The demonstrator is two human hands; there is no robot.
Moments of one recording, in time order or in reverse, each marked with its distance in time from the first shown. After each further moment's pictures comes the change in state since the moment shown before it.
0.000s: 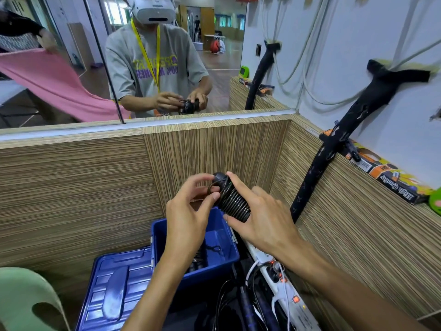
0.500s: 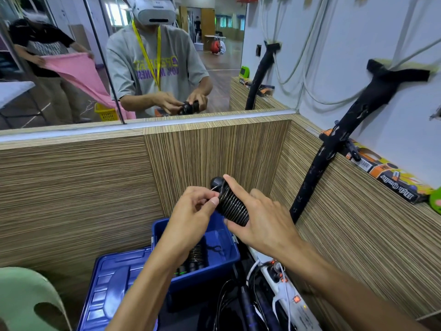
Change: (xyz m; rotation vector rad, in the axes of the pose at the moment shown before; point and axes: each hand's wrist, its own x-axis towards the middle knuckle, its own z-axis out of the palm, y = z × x) left_hand 0.006 0.000 -0.003 -0.012 -0.215 -0.298; right_hand -0.003 -0.001 -0.002 -0.047 -0.061 -0.037
